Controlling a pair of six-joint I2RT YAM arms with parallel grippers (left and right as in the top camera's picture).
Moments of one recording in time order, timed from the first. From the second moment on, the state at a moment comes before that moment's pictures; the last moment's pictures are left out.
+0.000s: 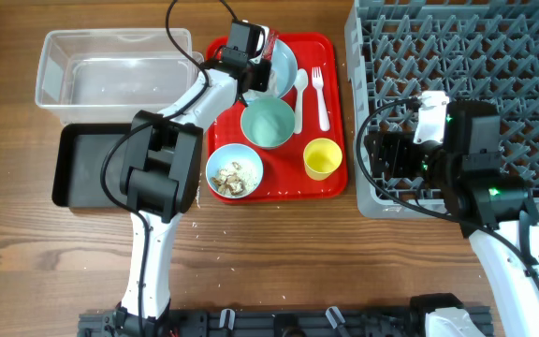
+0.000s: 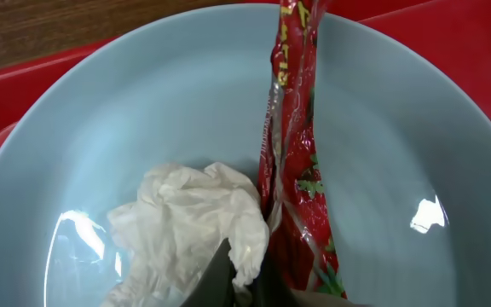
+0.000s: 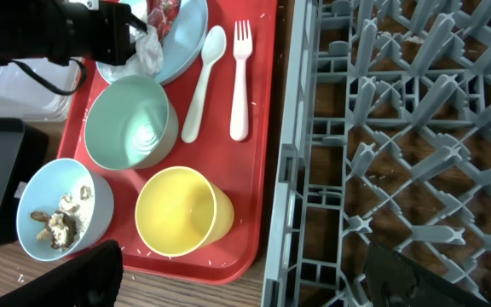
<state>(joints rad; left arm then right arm) -0.36 2.38 1.79 -0.31 -0.01 -0.07 0.09 1.10 0.96 -0.70 -0.25 0.14</state>
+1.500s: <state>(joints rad) 0.10 2.21 1.78 -0.71 -0.09 -0.64 0.09 1.10 0.96 -0.70 -0.25 0.14</state>
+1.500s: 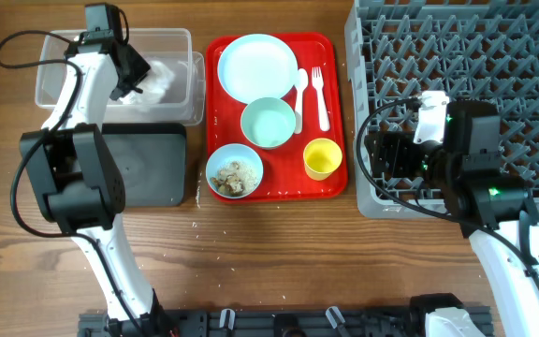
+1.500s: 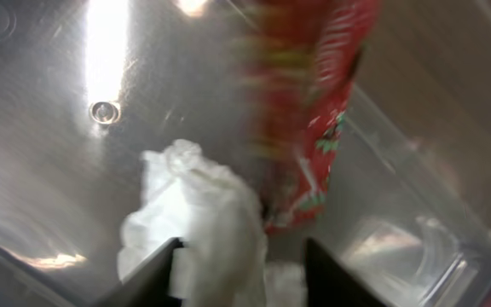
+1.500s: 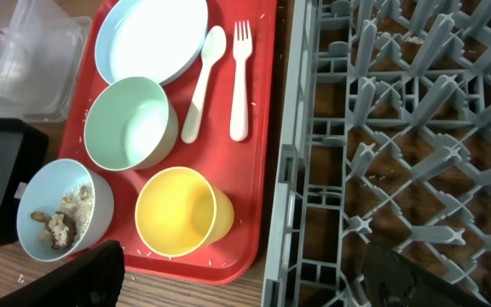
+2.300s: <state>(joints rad) -0.16 1.88 1.79 -1.02 0.21 -0.25 0.09 1.10 0.96 -0.70 -0.25 0.15</state>
